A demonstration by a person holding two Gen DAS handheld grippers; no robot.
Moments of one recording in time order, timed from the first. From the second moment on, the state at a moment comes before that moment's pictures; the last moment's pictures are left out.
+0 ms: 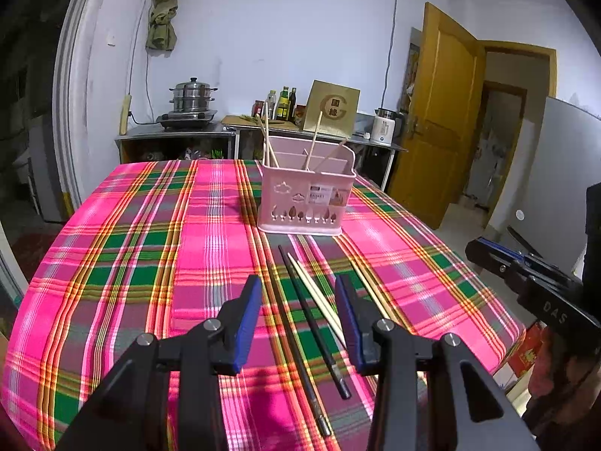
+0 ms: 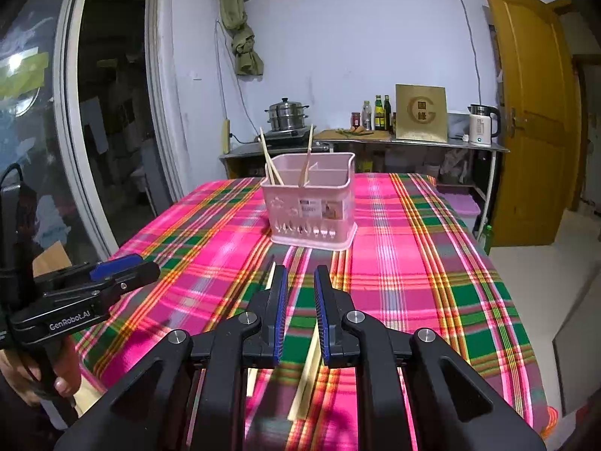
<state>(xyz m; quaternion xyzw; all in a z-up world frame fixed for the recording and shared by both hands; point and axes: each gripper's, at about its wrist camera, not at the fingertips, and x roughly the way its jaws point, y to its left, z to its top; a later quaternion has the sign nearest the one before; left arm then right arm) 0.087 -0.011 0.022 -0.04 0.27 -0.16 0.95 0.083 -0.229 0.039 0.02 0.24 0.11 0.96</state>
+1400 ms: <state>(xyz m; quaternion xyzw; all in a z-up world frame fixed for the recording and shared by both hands) 0.204 -0.042 -0.039 -0.04 0.42 -0.16 0.89 0.202 -0.239 -0.047 0.03 0.40 0.11 0.91</state>
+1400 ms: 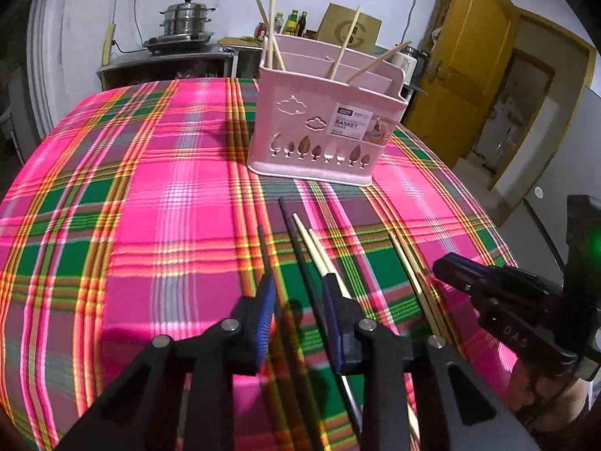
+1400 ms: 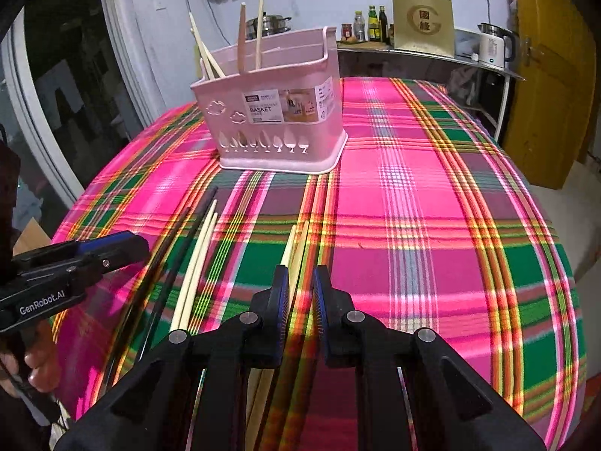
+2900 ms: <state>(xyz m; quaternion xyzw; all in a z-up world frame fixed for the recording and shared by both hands) 0.274 -0.077 -0.058 0.05 0.46 -0.15 0.87 0.245 -0.235 -0.059 0.00 0.44 0.10 0.89</state>
